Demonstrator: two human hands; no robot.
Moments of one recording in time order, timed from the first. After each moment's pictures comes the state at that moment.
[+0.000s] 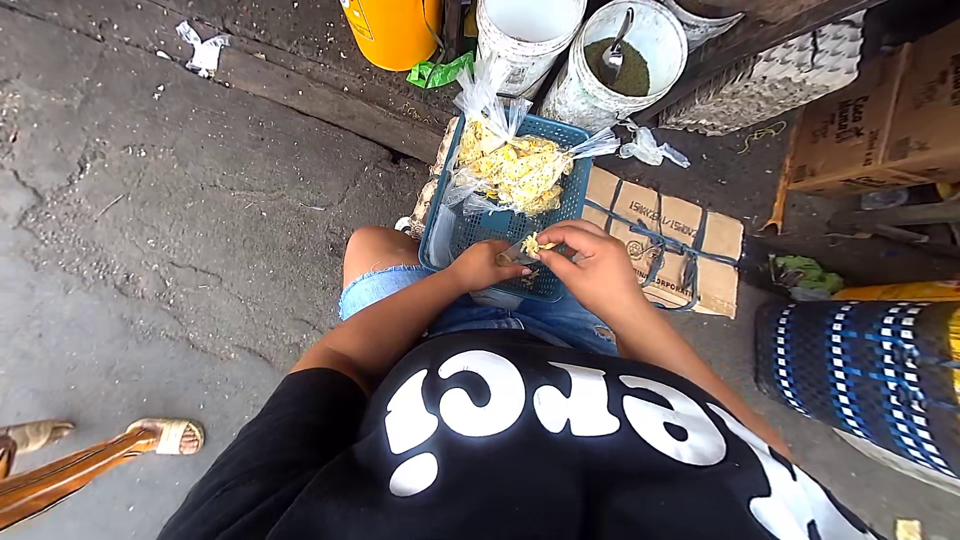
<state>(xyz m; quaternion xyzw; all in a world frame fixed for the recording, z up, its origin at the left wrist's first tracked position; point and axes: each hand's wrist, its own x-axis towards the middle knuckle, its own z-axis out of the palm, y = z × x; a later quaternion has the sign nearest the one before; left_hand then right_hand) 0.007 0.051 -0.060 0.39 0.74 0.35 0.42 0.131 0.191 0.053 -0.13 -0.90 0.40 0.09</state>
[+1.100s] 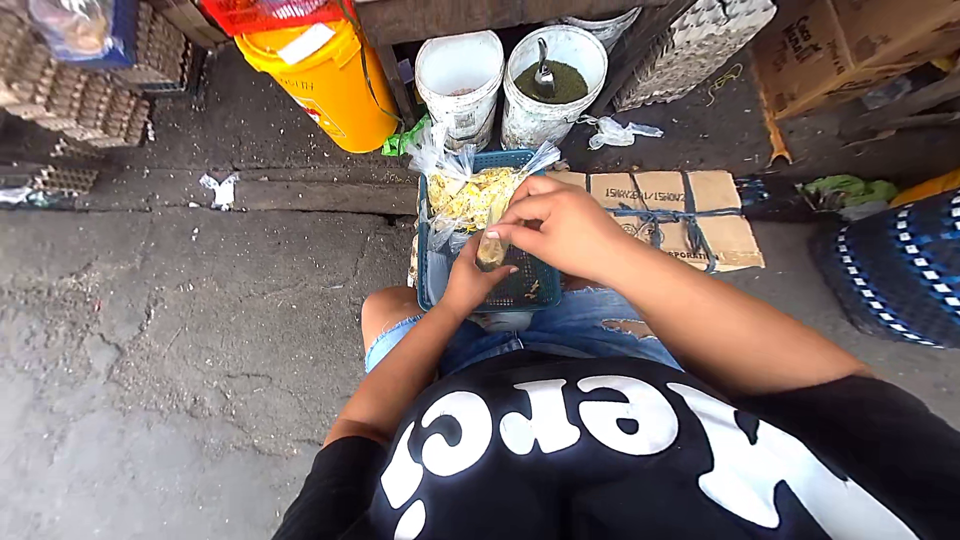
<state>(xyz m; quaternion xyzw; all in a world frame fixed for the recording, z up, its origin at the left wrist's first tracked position) 0.000 0.066 -0.024 0.30 0.75 0.50 0.31 0.097 0.209 0.133 -0.09 -0.92 0.36 0.12</state>
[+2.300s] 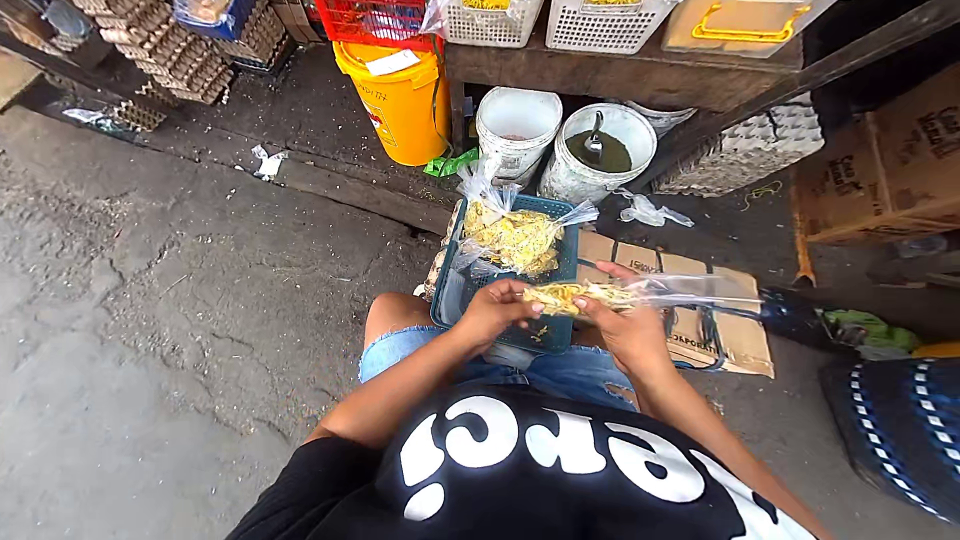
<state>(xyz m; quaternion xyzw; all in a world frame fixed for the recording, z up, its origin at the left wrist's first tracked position) 0.027 0.048 0.041 0.15 0.53 0.69 0.48 0.155 0.207 0.052 -0.22 -0.65 0.68 0.26</state>
